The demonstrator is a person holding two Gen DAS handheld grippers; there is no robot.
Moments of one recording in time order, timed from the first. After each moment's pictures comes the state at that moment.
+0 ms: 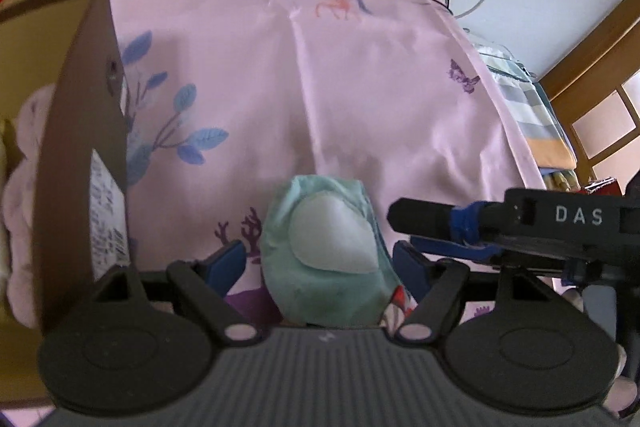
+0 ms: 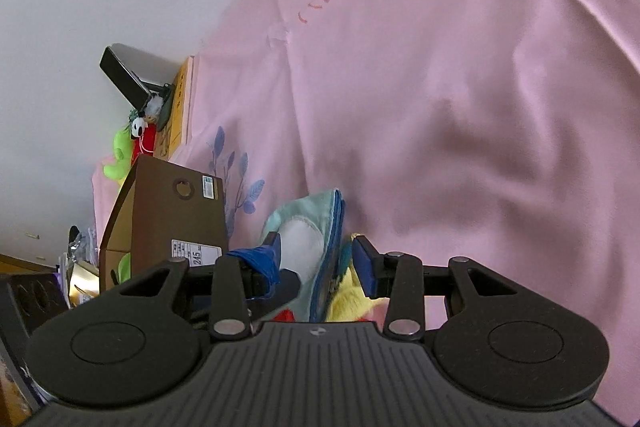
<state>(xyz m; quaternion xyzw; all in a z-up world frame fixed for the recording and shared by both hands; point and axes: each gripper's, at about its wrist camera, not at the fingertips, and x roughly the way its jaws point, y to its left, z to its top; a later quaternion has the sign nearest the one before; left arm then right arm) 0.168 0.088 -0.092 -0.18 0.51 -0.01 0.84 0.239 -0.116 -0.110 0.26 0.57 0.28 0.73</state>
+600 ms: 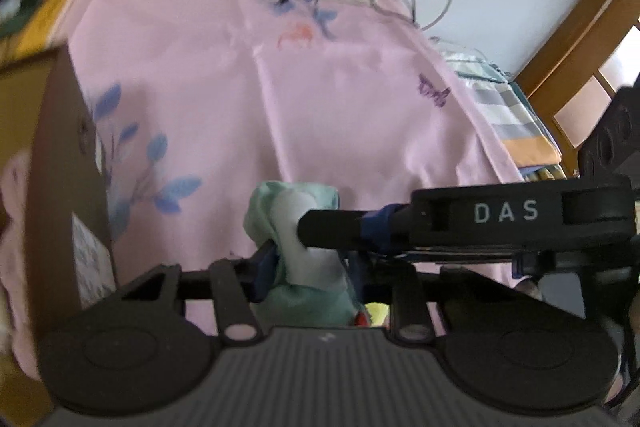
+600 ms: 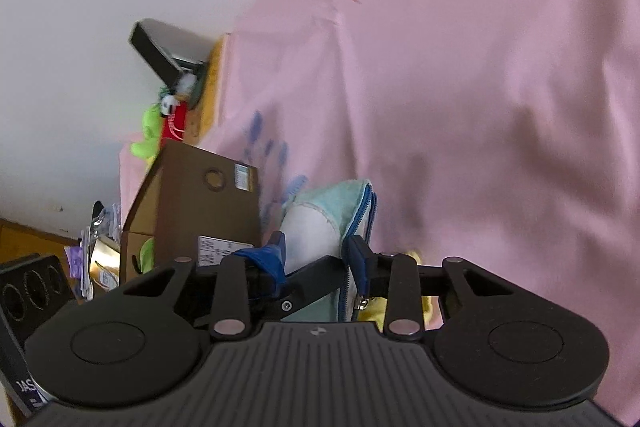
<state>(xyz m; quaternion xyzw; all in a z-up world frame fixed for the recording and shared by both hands) 0.179 0.077 -0.082 -0.14 0.47 -0.04 0.87 0.252 -0.089 -0.105 0.25 0.56 0.34 0.71</state>
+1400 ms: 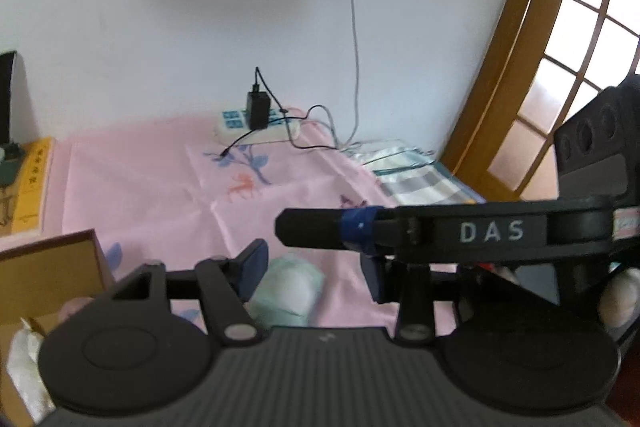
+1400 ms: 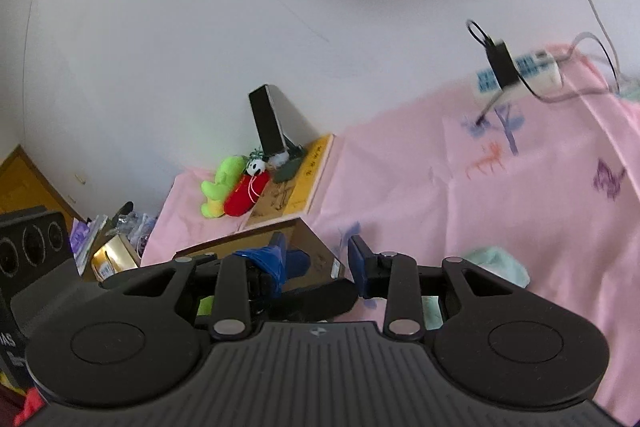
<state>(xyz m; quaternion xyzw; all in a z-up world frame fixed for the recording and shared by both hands) 0.128 0.082 0.024 -0.08 0.31 -0.12 0.94 0.203 -0.088 0.020 0.17 0.35 0.42 0.82</state>
